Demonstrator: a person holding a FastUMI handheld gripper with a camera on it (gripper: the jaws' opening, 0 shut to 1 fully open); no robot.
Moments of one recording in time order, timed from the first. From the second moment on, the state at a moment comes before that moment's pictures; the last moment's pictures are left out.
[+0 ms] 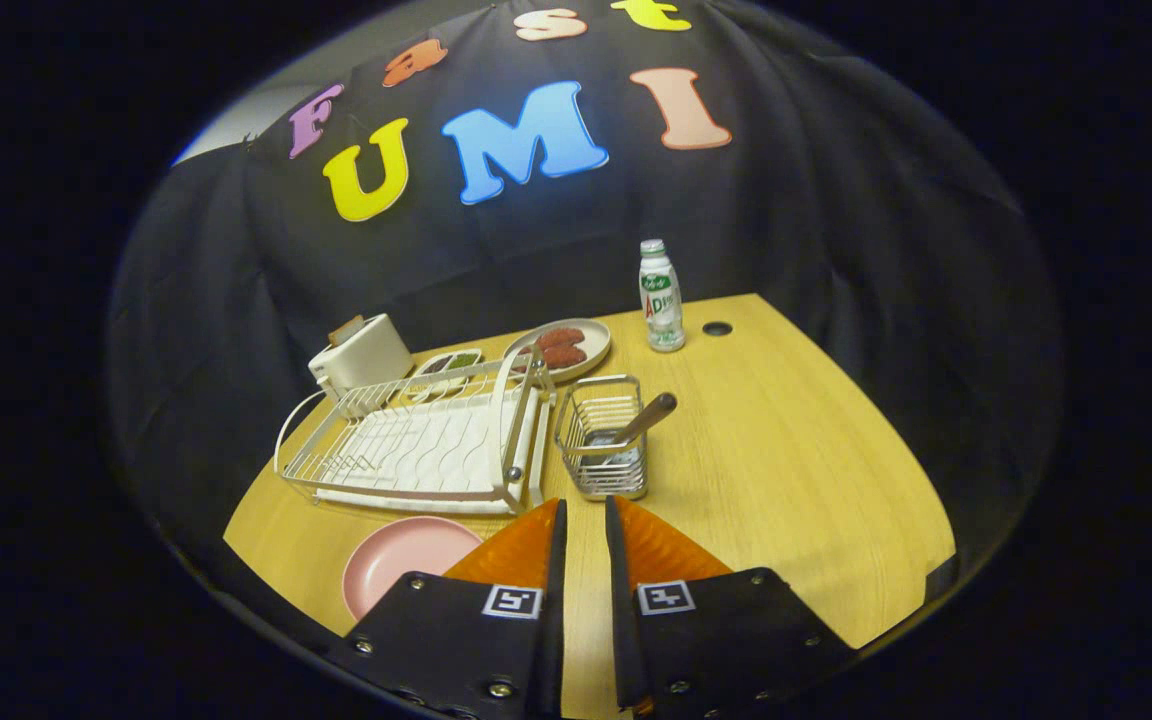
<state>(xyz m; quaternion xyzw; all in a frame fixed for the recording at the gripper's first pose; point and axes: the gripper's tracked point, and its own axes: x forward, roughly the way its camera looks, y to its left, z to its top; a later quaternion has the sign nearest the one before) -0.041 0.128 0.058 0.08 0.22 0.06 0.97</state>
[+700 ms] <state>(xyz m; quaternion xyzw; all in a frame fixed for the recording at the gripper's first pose) 0.026 0.084 0.063 0.07 0.11 0.03 0.99</state>
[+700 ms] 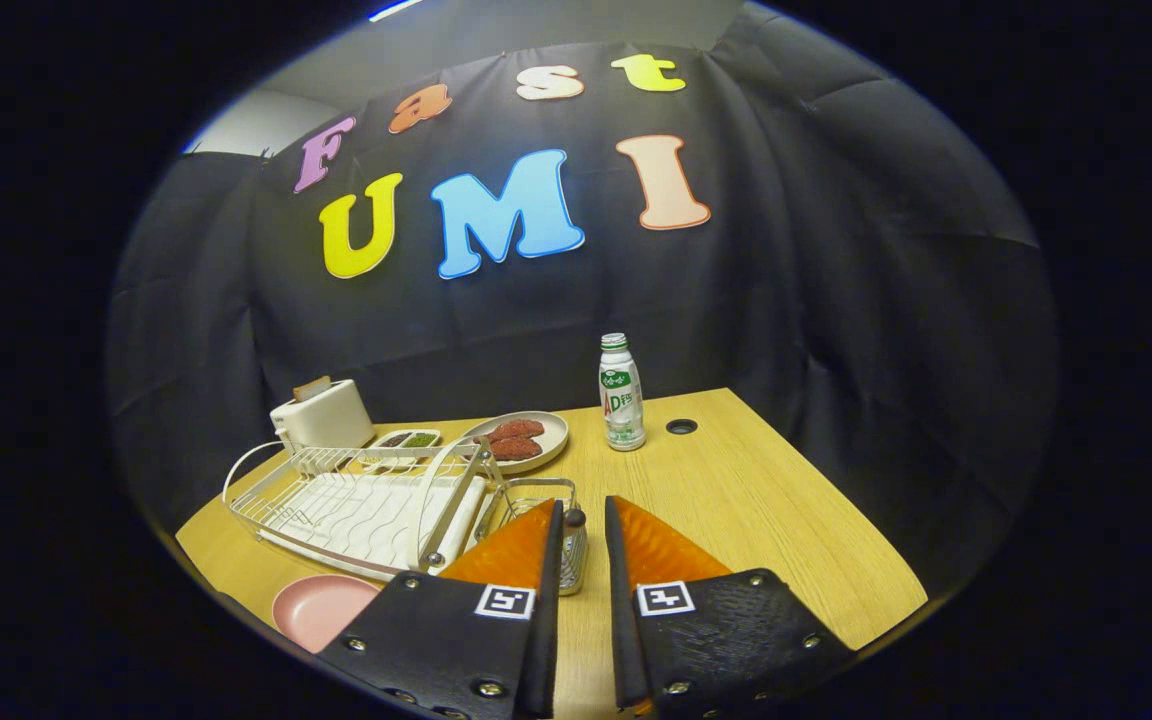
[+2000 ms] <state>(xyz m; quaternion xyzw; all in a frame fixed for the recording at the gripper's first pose) 0.078 0.126 0.051 0.09 0.13 0.09 0.98</state>
